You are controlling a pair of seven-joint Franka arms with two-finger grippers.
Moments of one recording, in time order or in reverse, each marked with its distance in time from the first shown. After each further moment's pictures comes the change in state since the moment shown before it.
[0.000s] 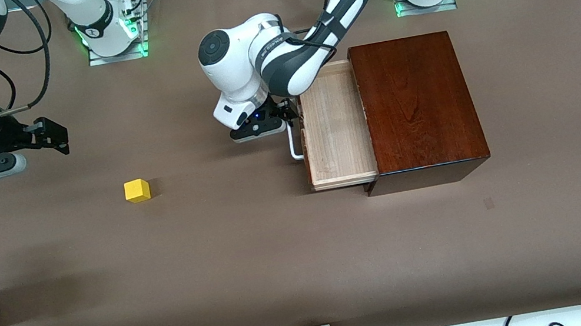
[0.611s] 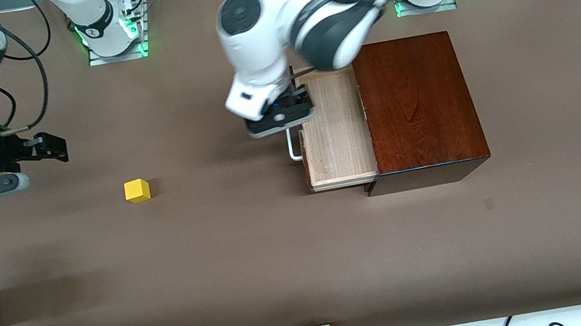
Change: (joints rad) left arm 0.163 -0.237 -0.003 -0.002 -0.174 -0.091 0.070; right arm -0.011 0.075 -0.036 0.011 0.021 -0.049 -0.051
